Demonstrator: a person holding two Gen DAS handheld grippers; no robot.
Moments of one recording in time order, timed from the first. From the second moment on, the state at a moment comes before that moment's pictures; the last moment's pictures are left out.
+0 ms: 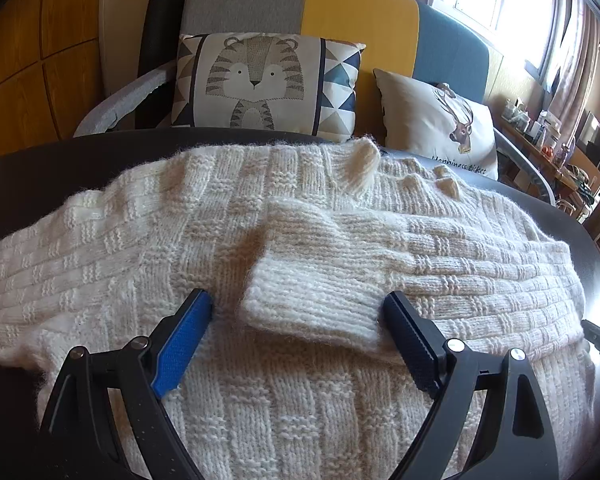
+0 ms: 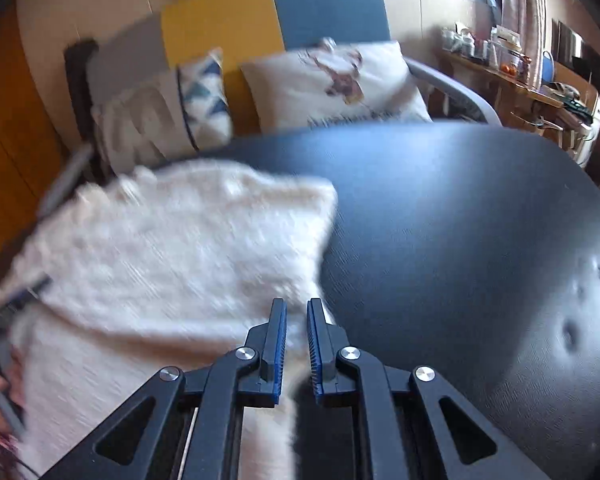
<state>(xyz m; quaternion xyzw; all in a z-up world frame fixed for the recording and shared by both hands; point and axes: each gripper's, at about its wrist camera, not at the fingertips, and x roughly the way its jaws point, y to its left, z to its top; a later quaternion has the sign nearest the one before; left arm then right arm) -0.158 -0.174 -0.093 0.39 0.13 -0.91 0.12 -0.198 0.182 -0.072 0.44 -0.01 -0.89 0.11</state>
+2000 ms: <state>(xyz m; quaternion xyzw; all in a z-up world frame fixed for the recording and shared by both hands) -0.147 -0.176 -0.105 0.36 0.15 -0.91 0.11 -0.318 -0.138 -0.075 0.49 0.07 -0.79 0.35</state>
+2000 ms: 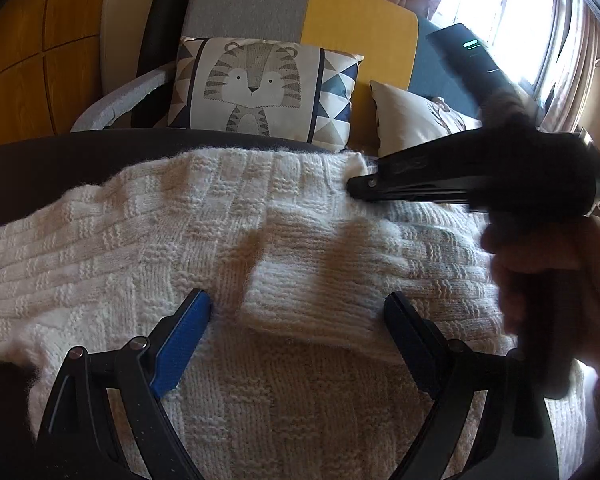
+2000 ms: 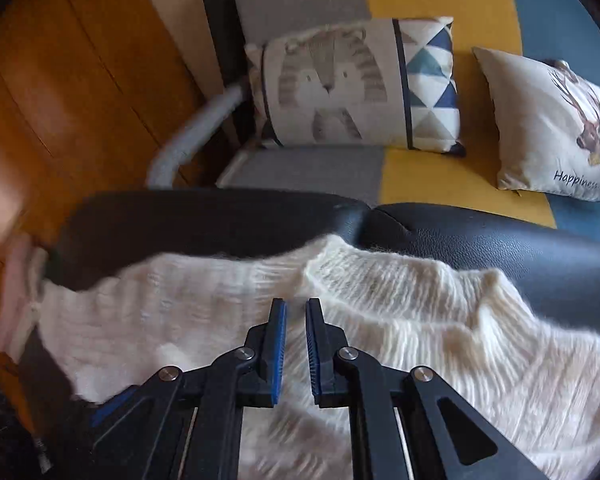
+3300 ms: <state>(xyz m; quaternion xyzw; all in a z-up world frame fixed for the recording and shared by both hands) -0.143 -0.177 -0.108 0.35 0.16 -0.92 0.10 -0.321 -0.131 -0.075 0.47 0.06 -0.80 0.37</state>
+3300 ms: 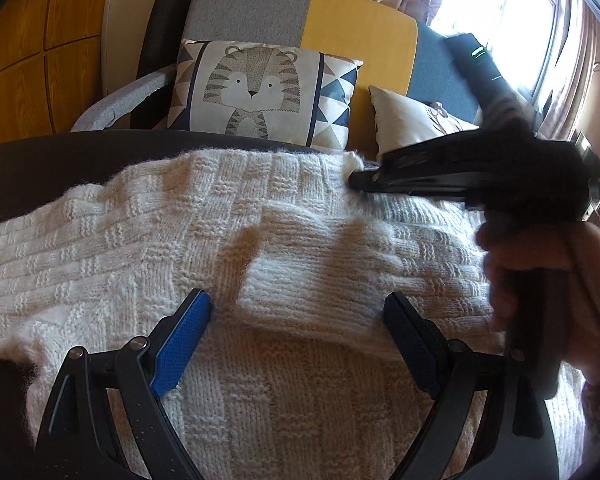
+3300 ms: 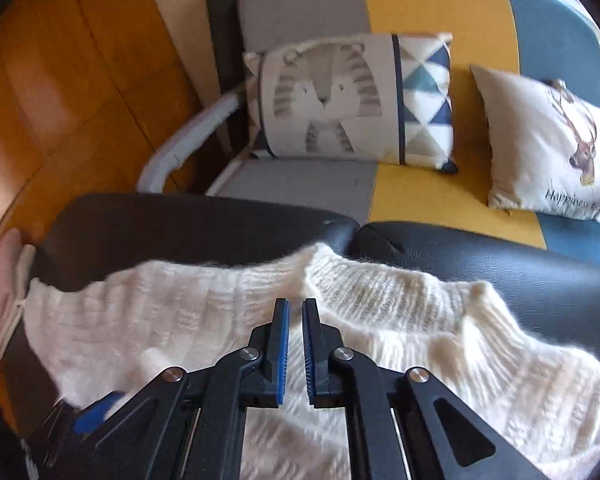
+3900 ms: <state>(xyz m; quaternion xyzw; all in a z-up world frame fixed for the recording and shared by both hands) -0.143 -0.176 -0.106 0.35 0.15 -0.92 0.11 -0.273 -0.032 -0.044 0.42 -0.04 -0.83 0.37</state>
